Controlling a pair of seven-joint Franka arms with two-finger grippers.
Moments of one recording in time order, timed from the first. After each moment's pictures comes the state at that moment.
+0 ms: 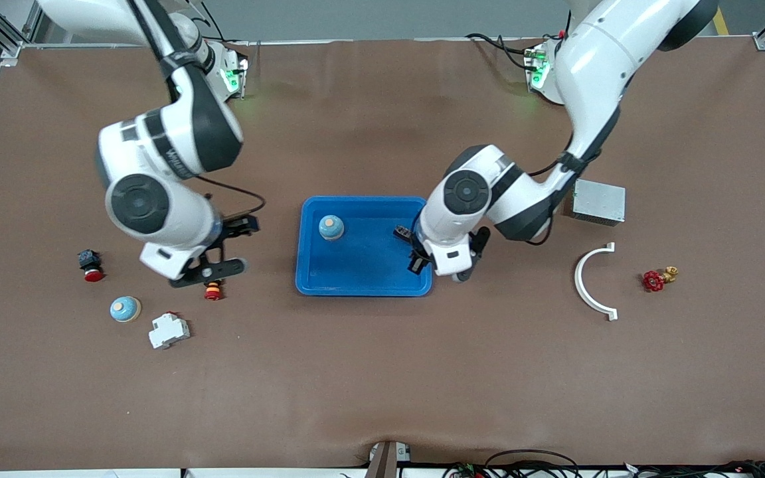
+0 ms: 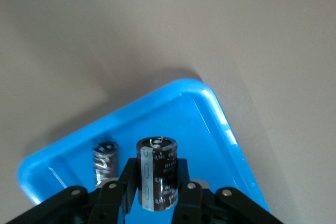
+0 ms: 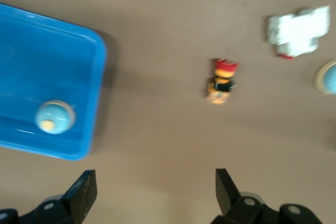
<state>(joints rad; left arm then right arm) -0.25 0.73 -0.51 -1.53 0.26 2.26 -1.88 0.29 0.41 0.03 -1.49 -0.02 1.65 0.02</state>
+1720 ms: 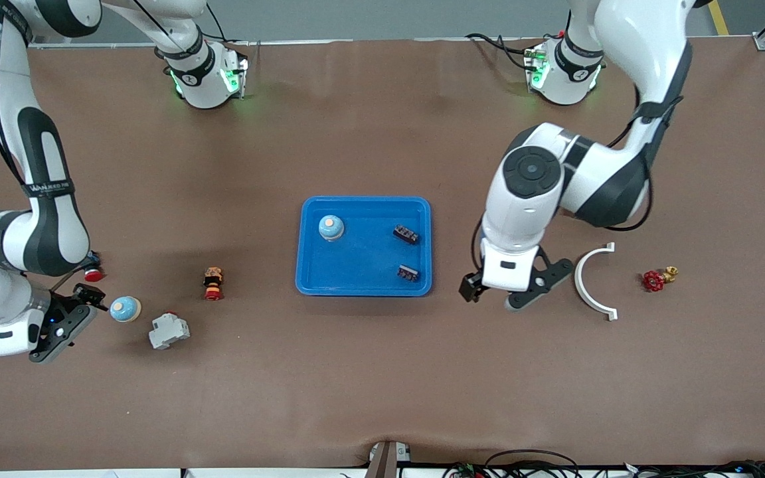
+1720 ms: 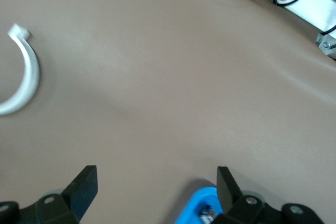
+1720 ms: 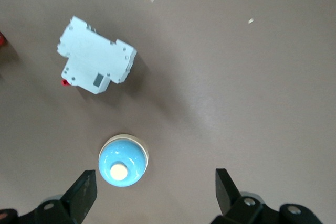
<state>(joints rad) -0.26 0.50 -0.29 -1.44 0.31 2.03 -1.15 -0.18 0.67 0.03 -1.47 -0.06 2.19 -1.09</state>
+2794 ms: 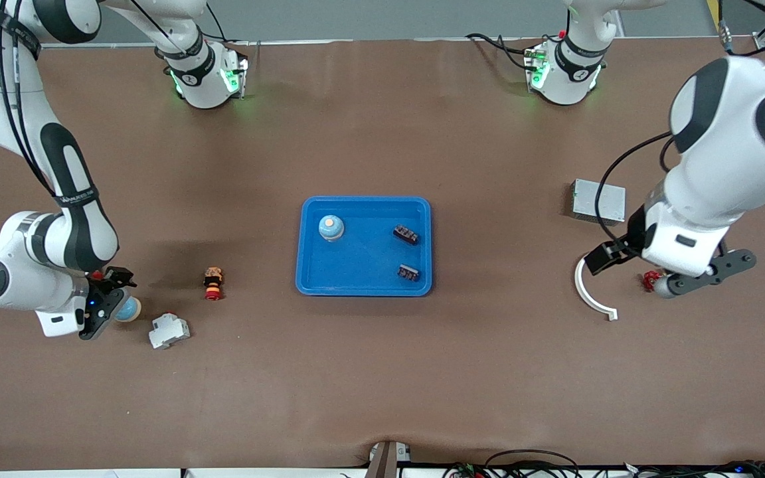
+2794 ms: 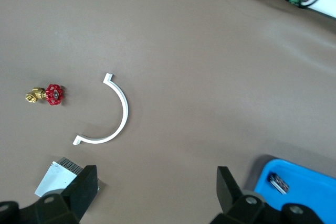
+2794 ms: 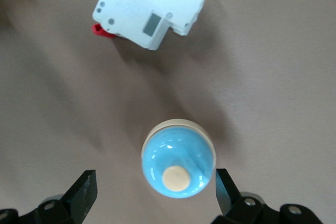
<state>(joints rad) 0.02 0.27 -0.29 -1.43 0.09 1.78 -0.58 -0.19 0.69 0.03 -1.64 -0.07 2.25 -1.12</state>
